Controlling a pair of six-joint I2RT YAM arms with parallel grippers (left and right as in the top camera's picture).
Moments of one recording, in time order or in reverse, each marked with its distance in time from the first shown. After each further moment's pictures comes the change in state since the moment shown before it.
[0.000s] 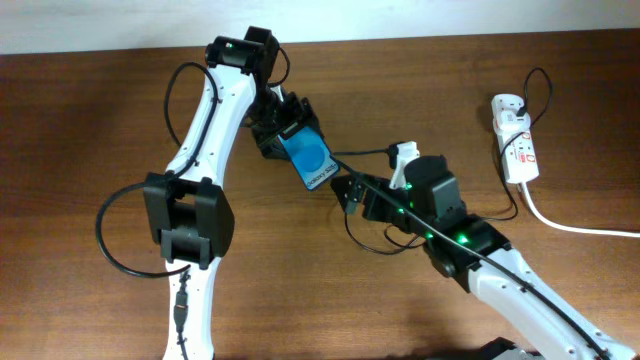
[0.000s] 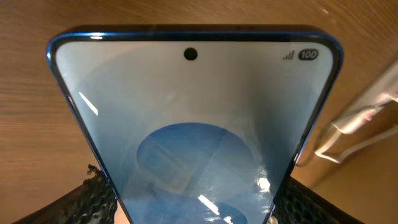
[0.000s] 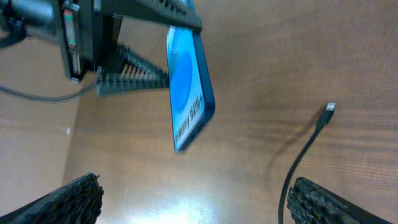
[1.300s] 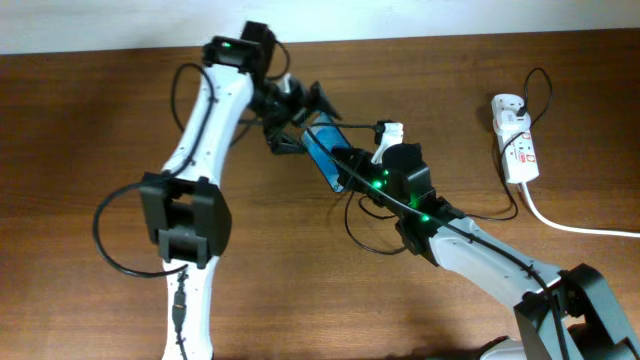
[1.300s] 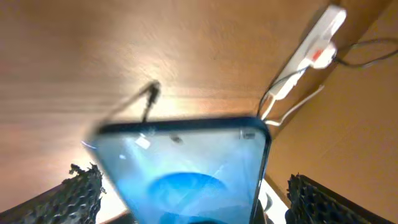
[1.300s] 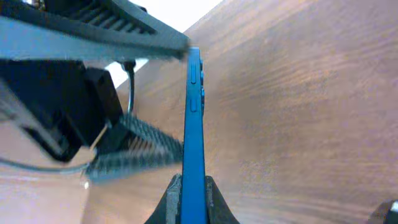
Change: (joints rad) left arm 0.027 0.000 -0.001 0.082 0.231 0.019; right arm -0.002 0.313 0.002 0.505 0.042 0.130
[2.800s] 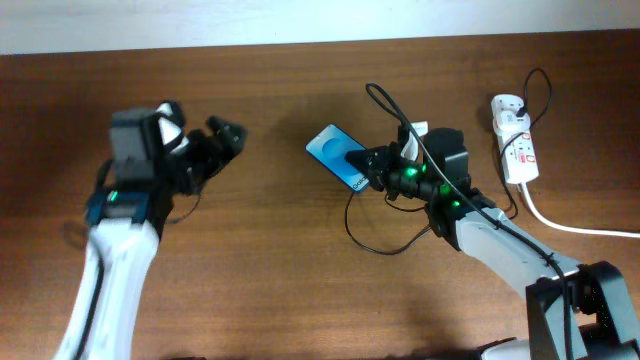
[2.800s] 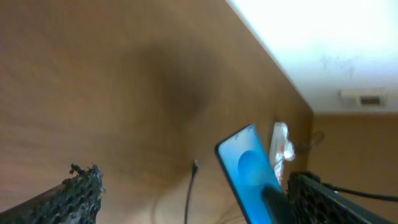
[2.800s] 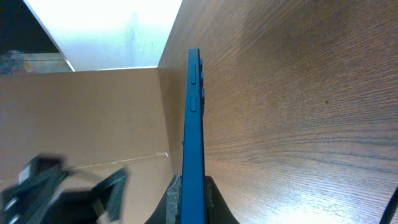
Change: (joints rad) left arm 0.246 -1.013 -1.239 0.916 -0.269 -0.107; right arm -0.206 0.008 0.000 -0.045 -0.441 0.322
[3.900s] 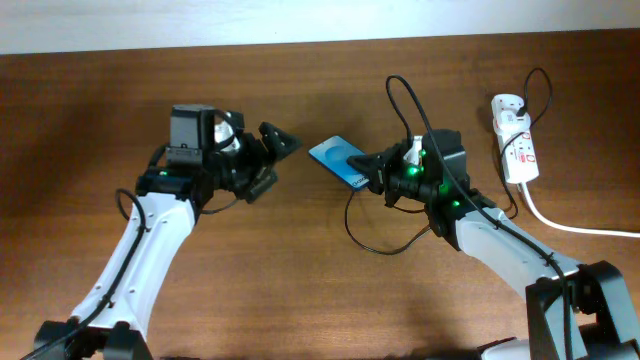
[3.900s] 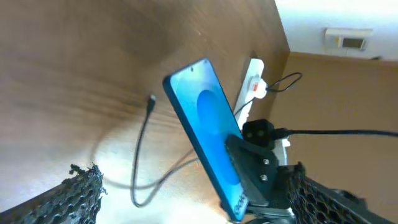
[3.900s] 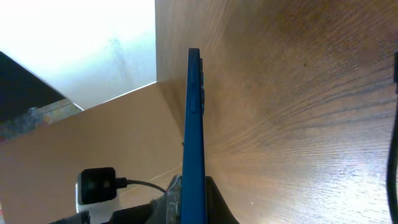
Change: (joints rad) left arm -0.158 0.135 -0.012 0.069 0.200 -0.195; right arm 0.000 0.001 0.000 -0.059 0.016 0.275
